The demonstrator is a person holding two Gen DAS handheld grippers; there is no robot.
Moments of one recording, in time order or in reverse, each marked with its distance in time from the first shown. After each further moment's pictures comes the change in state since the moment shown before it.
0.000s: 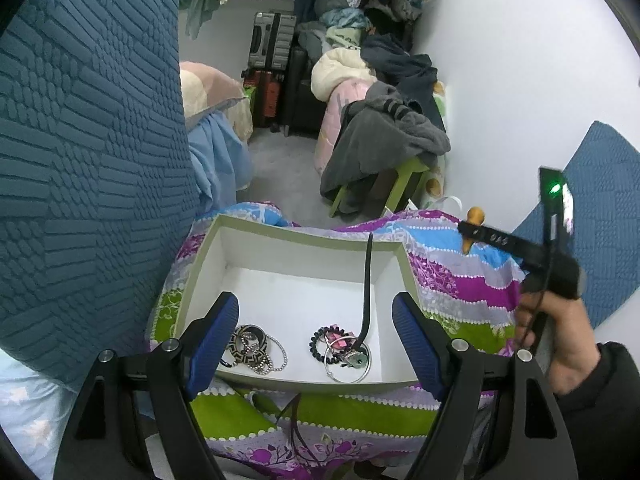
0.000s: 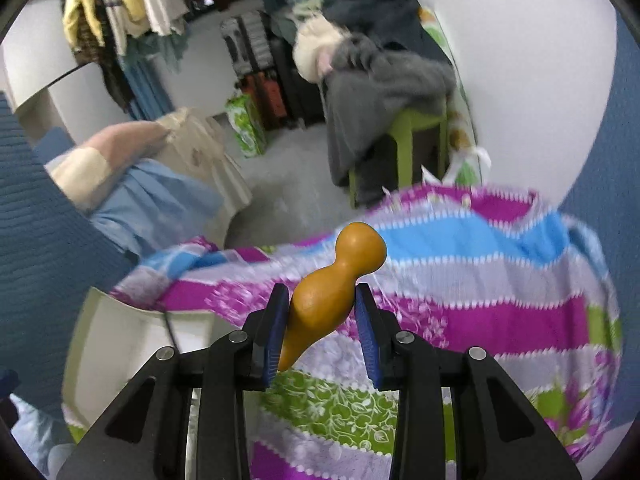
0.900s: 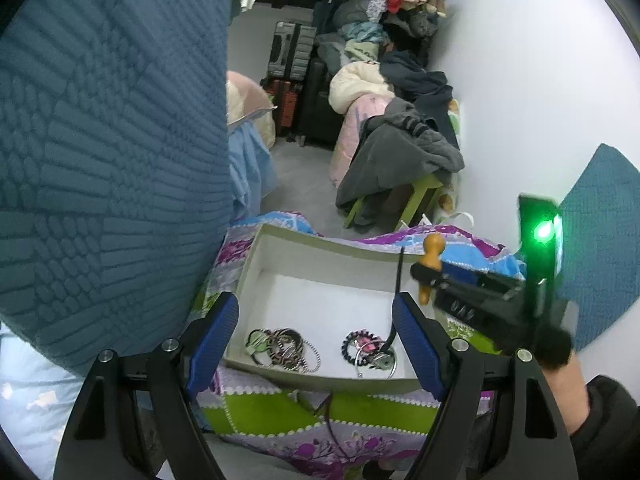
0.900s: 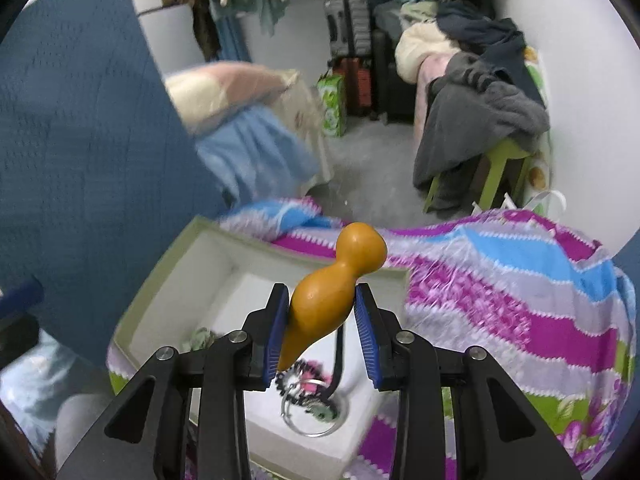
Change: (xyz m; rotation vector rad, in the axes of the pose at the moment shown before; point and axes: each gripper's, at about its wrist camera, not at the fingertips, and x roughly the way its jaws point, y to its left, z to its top) left arm -0.024 0.046 -0.005 -0.050 -0.034 0.019; right arm -0.005 0.134 -0.051 -0.265 0.064 0.131
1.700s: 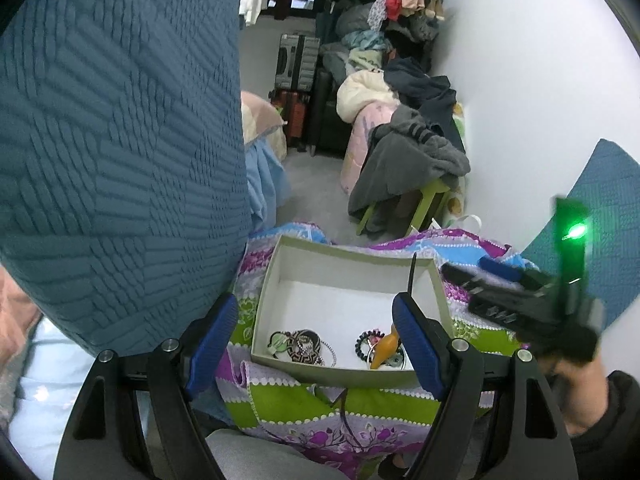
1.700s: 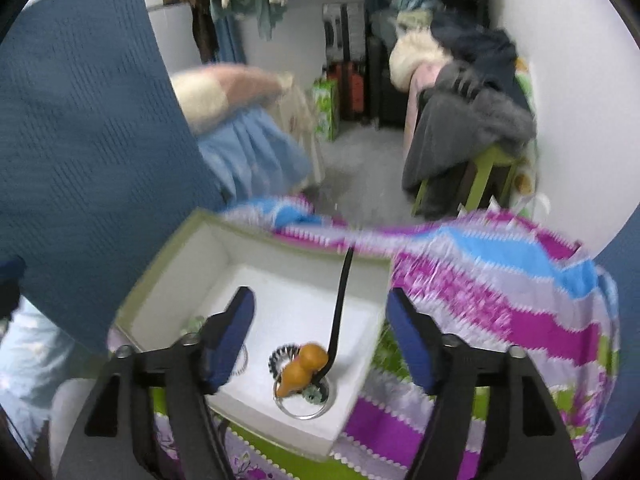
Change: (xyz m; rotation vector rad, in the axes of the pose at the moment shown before) left arm -0.039 -0.010 0.008 0.046 -0.039 0.063; right arm -0.044 -0.001 -0.003 -0.006 -0.056 -0.038
